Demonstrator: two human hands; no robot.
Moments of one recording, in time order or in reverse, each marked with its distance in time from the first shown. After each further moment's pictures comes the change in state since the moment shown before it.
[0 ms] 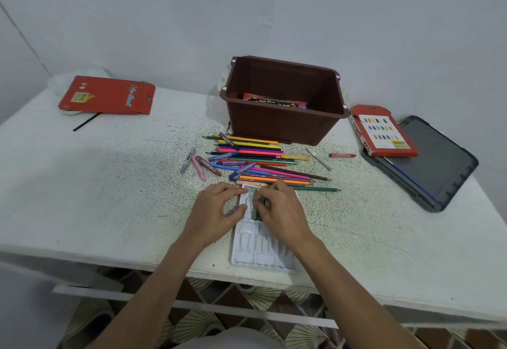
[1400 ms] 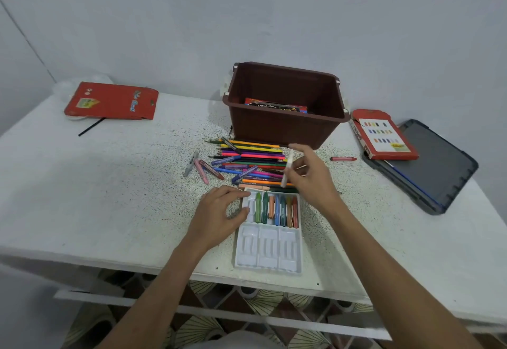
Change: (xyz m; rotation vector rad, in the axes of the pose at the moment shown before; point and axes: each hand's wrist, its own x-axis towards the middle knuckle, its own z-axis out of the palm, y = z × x) left_hand -0.001 0.000 -0.001 -0.007 0.000 -0.021; right_hand 0.037 0.014 -0.068 0.464 0.095 0.204
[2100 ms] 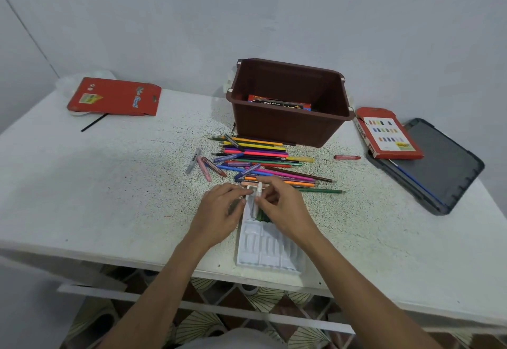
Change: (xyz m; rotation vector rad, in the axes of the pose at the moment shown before) left_hand 0.003 -0.003 0.002 0.040 -0.009 0.016; right_hand -0.039 0.008 0.057 -0.009 -0.135 -0.100
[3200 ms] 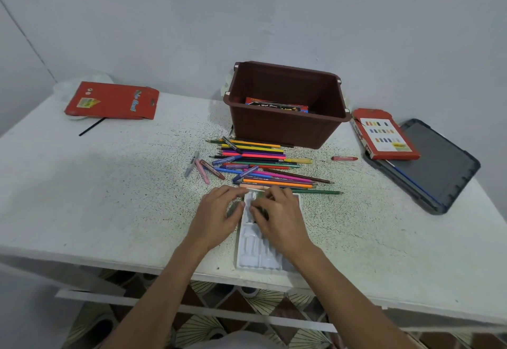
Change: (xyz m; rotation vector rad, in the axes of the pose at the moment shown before) left_hand -0.003 0.001 -0.002 -0.034 0.022 0.015; right_hand -0.012 0.024 0.019 -0.599 0.116 -0.261
